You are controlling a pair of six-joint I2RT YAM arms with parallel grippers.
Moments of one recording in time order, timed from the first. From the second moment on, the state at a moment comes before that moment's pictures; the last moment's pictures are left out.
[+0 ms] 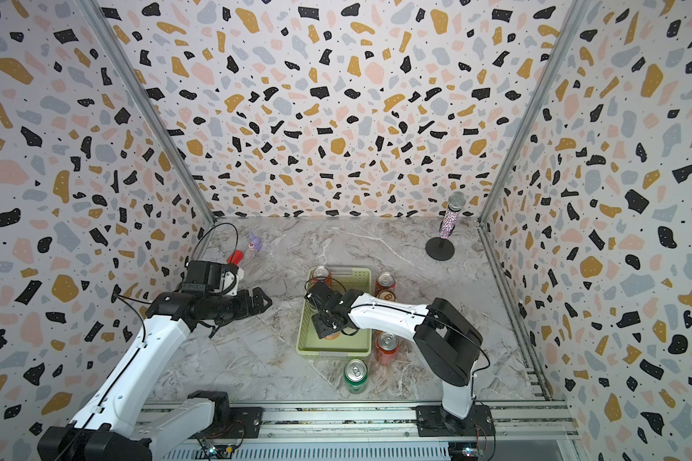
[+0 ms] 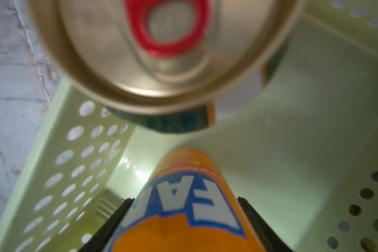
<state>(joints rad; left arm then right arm) -0.07 1.05 0.94 -0.93 0.33 -0.32 1.01 1.80 1.27 -0.61 0.09 0.49</state>
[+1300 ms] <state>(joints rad) -0.07 1.06 0.93 -0.93 0.31 -0.32 1.14 1.40 1.19 -0.69 0.08 0.36</state>
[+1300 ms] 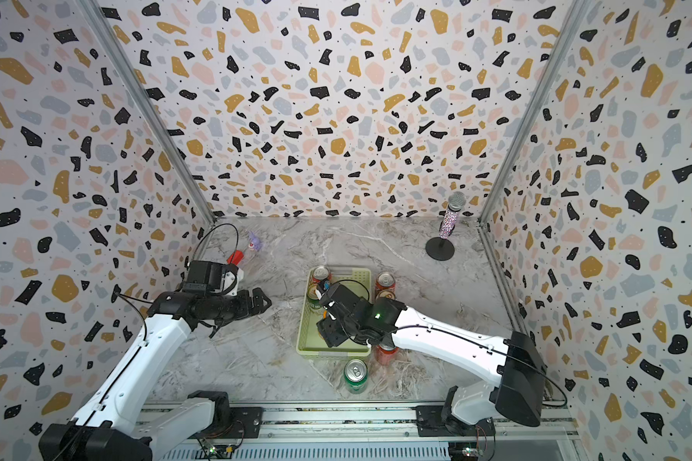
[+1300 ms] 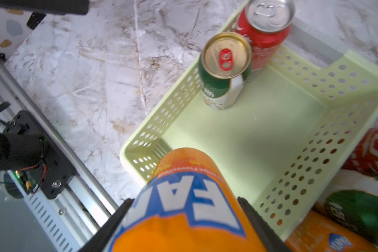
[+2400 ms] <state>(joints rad) -0.07 1.06 0.93 -0.93 0.30 -0.32 1.43 1.61 1.12 -0.60 0.09 0.21</state>
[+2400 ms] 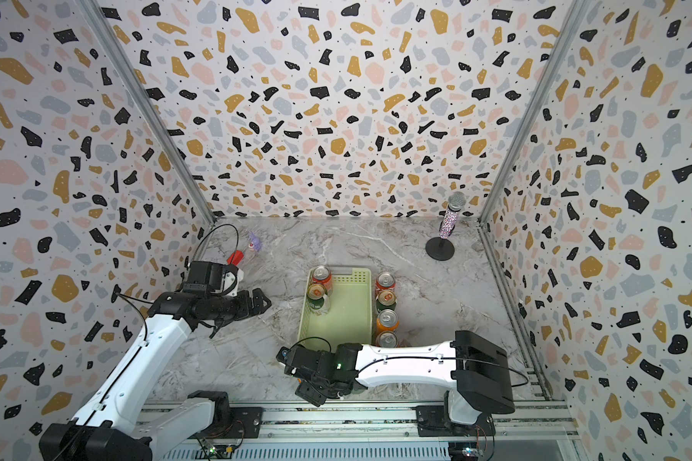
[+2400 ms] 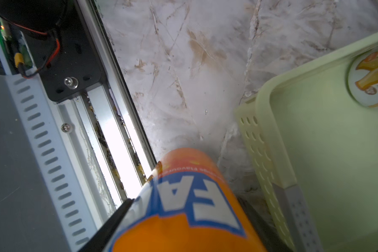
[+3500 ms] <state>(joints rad) -0.07 1.06 0.93 -0.93 0.31 -0.32 1.45 1.70 1.13 -0.60 0.16 0.23</state>
